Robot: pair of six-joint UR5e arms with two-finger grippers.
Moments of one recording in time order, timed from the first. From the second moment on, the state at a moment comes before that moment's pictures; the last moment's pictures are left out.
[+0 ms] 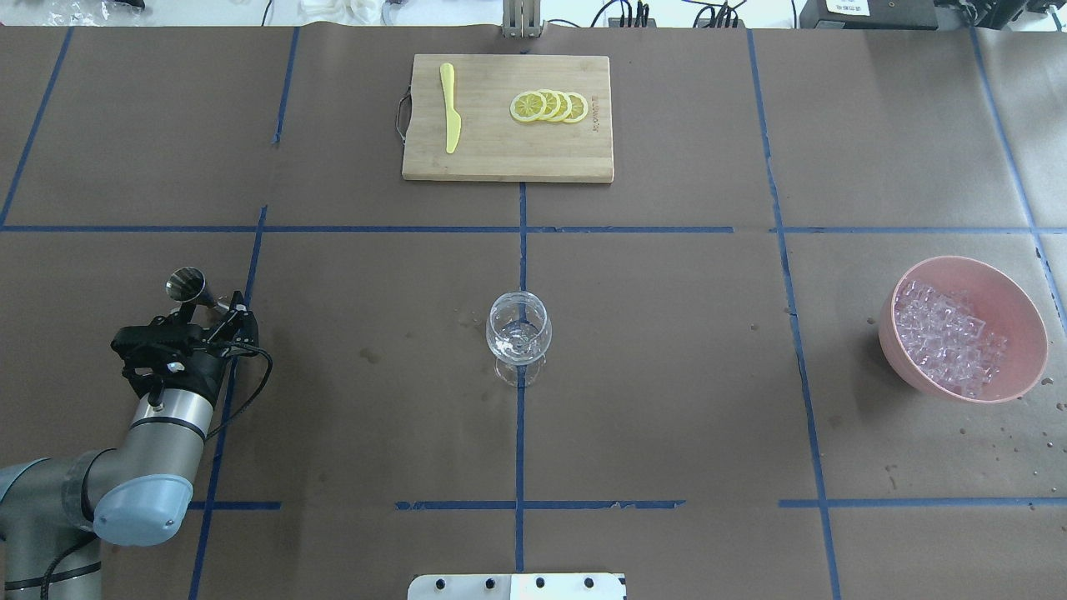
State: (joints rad) left arm -0.23 -1.57 -1.69 -2.24 -0.58 -1.42; right arm 1.56 -1.55 1.74 -1.59 2.41 0.12
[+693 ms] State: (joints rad) left arm -0.26 -1.57 -1.71 -2.25 -0.58 -1.42; right arm 1.55 -1.55 1.76 -1.59 2.42 0.15
